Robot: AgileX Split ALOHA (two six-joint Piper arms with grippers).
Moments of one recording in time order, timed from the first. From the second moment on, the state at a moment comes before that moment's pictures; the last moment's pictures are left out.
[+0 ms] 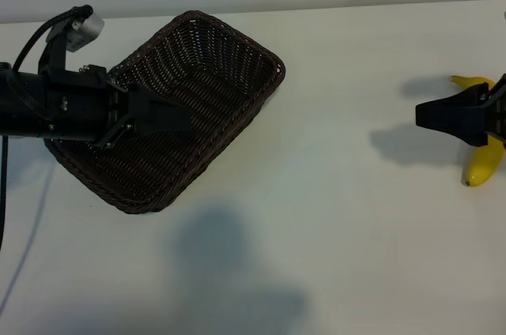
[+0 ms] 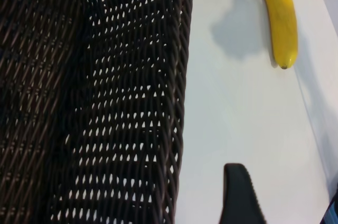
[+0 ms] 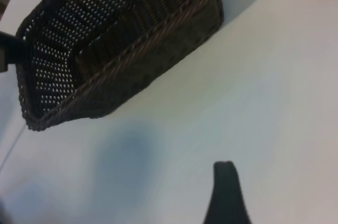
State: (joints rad) left arm -0.07 1.49 -0.78 -1.20 0.76 0.93; right arm -0.07 1.25 -0.67 1.14 0.82 -1.03
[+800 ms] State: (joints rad) left arm -0.02 1.26 -0.78 -0.41 0.72 -0.47; right arm -0.07 1.25 -0.67 1.14 0.82 -1.02
